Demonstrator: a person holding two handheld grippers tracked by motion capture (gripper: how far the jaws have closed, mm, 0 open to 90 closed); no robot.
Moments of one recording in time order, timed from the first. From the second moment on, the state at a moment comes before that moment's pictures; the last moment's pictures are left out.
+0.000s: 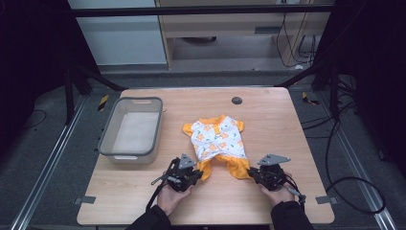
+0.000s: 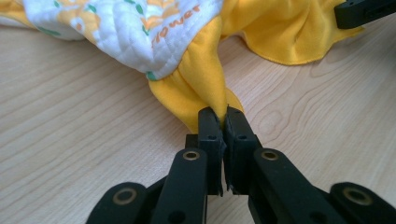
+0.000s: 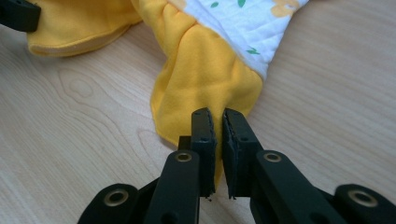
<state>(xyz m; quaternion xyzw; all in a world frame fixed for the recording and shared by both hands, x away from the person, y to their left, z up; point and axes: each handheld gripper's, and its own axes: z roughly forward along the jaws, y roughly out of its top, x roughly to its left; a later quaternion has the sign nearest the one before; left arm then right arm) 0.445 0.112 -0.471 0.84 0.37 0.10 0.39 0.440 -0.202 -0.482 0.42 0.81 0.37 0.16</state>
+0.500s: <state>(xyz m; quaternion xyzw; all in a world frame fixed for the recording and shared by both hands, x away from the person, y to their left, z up) 0.443 0.149 -0.445 0.83 0.35 0.07 0.42 0.428 -0.218 -0.455 0.40 0.79 0.43 0.15</state>
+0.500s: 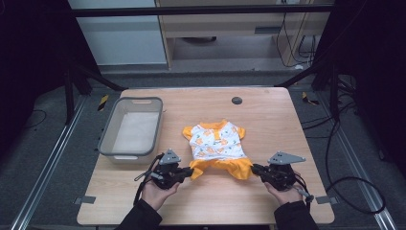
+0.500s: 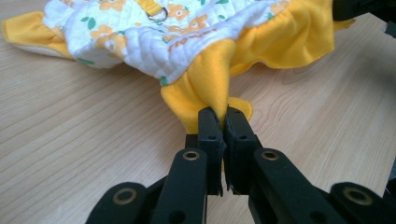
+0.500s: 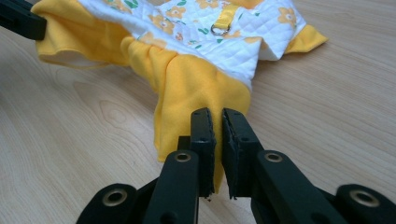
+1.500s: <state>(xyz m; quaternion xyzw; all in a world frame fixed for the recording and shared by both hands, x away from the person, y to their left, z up) 0.442 0.162 -0.448 0.83 0.37 0.16 0.38 0.435 -0.212 -0.464 0.40 0.78 0.43 0.22</state>
